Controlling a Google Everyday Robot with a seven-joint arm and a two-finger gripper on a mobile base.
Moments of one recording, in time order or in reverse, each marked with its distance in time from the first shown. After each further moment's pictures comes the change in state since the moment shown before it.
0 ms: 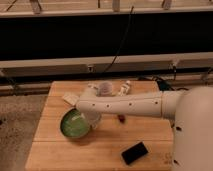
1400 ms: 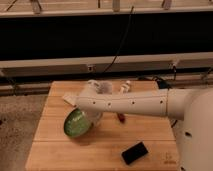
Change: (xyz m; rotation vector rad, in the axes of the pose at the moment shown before) arm 0.004 0.007 -0.030 -0.009 0.040 -0.016
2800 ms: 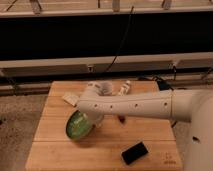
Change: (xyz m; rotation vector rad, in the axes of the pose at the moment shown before) arm -0.007 0.012 -0.007 -0.007 0.019 -0.019
